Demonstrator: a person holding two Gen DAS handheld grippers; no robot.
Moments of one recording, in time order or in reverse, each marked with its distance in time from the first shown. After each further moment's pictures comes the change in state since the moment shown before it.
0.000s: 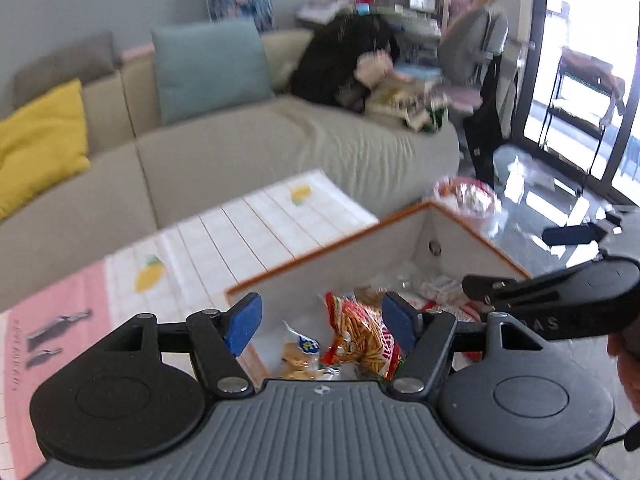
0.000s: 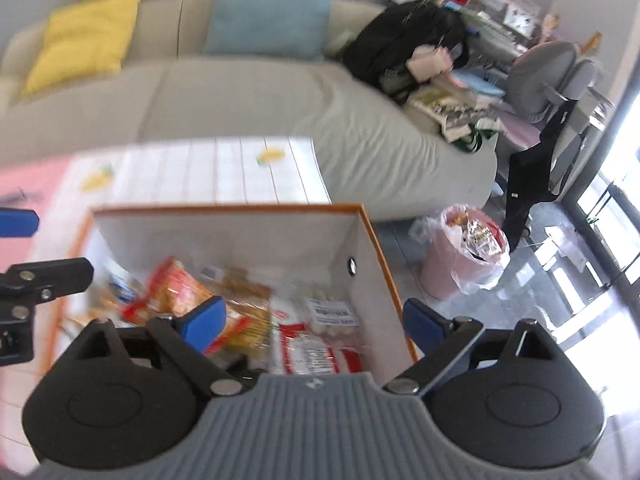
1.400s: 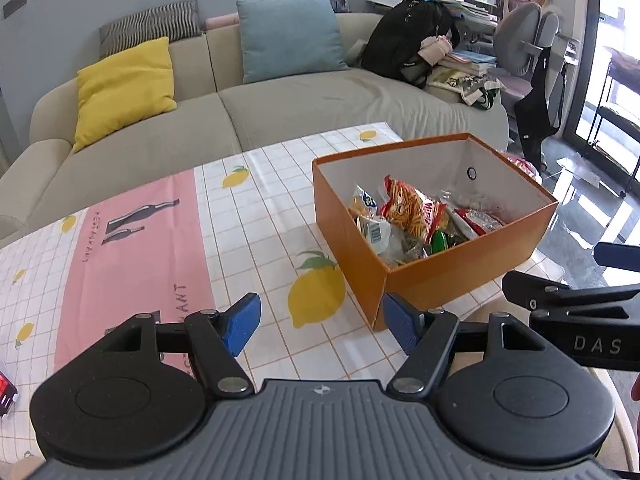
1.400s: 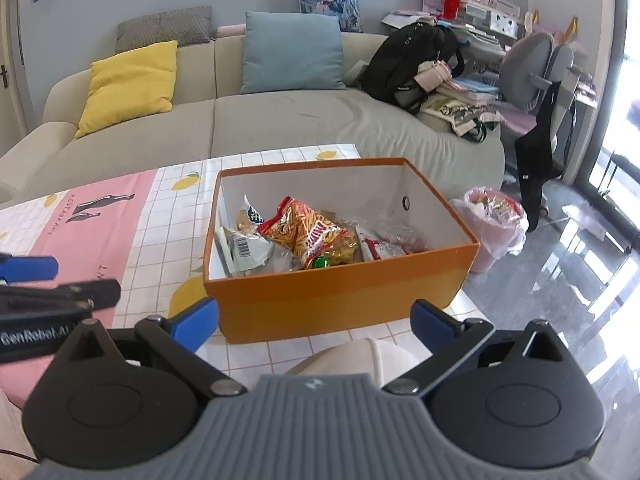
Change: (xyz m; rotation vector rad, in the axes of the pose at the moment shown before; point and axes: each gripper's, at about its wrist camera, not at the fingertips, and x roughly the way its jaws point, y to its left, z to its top) left arm -0.088 0.003 -0.120 -0.116 0.070 0.168; right arm -0.115 0.067 -0.126 0.090 -0.074 0.071
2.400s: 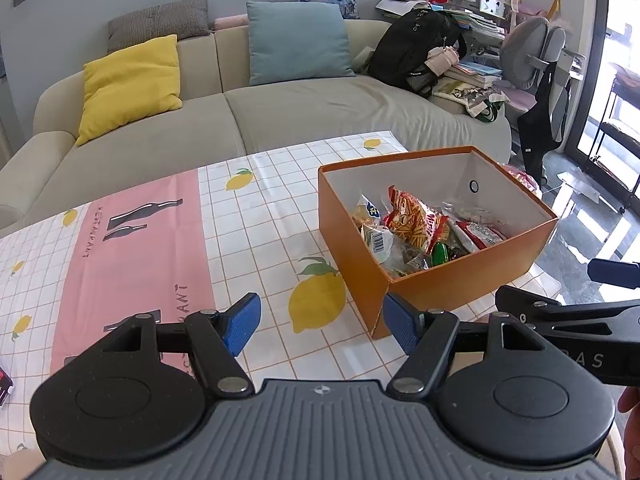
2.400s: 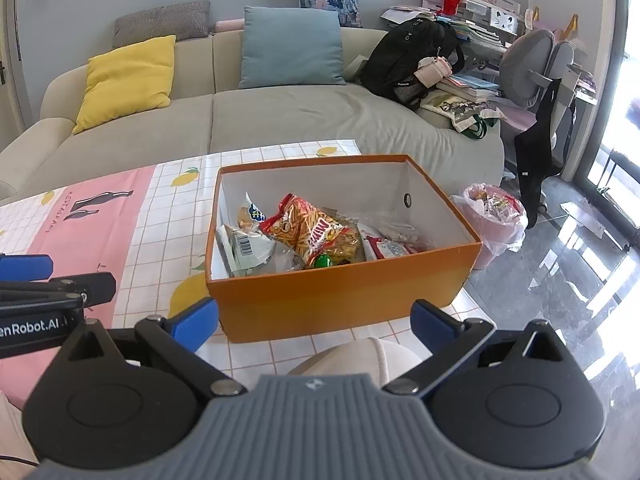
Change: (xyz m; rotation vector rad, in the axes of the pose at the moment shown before) left arm -0.005 0.007 0.006 -0.042 -0.015 -0.005; right arm 0.003 0.006 0.003 -0.010 0.011 -0.011
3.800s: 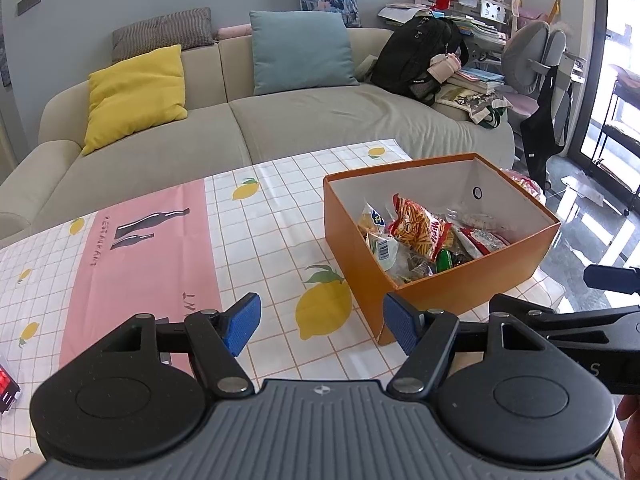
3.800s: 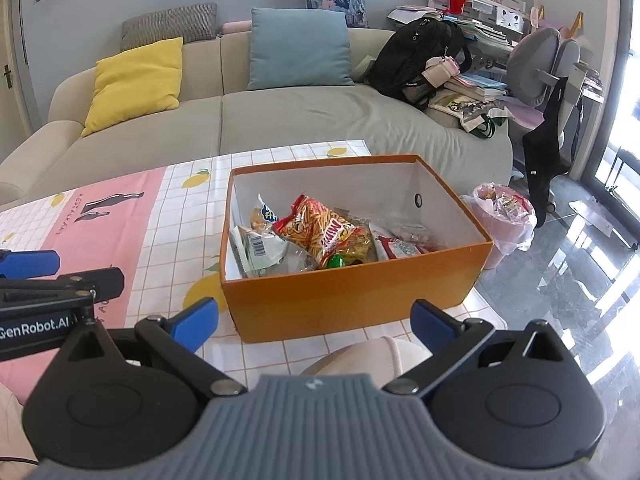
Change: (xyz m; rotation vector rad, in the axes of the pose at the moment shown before) left arm -0.004 0.002 0.000 0.010 -0.031 0.015; right arm -0.003 0.005 0.000 0.006 -0.002 0.033
